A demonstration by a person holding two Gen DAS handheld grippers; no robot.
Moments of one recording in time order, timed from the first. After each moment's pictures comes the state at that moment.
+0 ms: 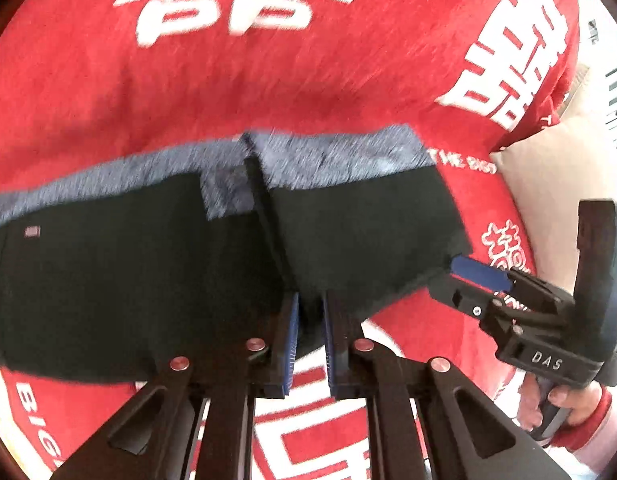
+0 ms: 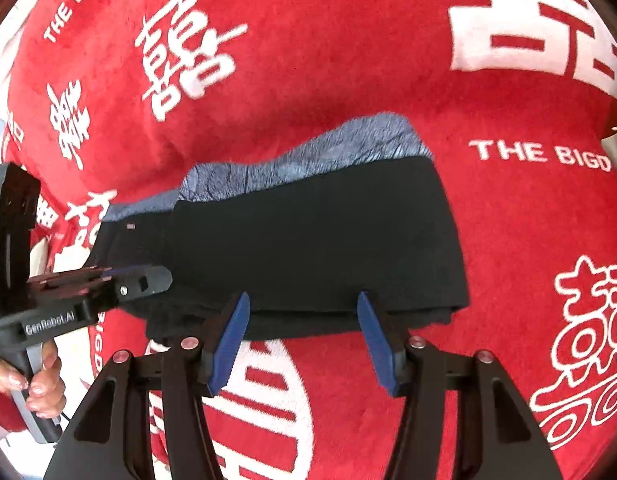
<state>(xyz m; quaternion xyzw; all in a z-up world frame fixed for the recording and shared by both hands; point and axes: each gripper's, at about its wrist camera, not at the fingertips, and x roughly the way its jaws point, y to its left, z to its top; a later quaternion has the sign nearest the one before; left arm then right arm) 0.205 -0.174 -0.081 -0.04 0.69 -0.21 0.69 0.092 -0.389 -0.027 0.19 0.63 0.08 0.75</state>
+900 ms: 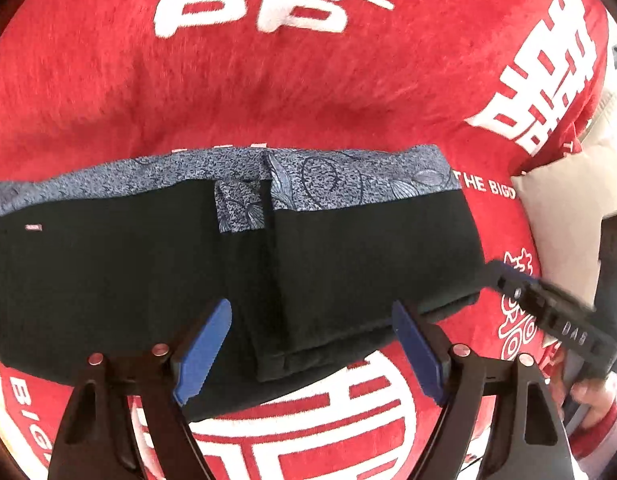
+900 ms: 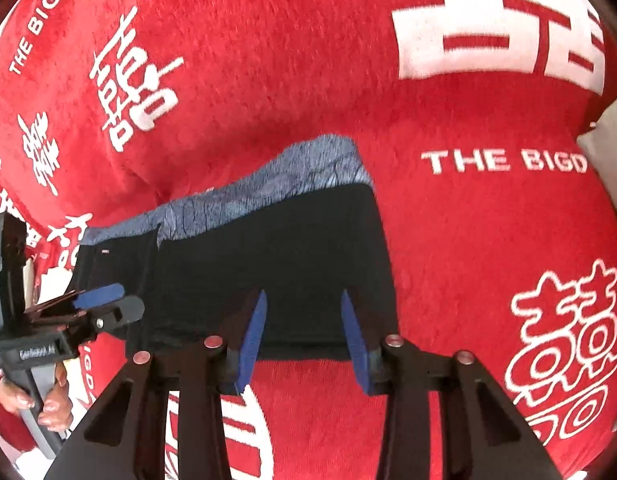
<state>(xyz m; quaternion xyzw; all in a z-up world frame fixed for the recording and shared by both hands) 0.229 -0.178 -0.091 -0.07 0.69 -0.18 0.70 0.110 -0.433 -0.030 0.20 0.64 0.04 0.74</state>
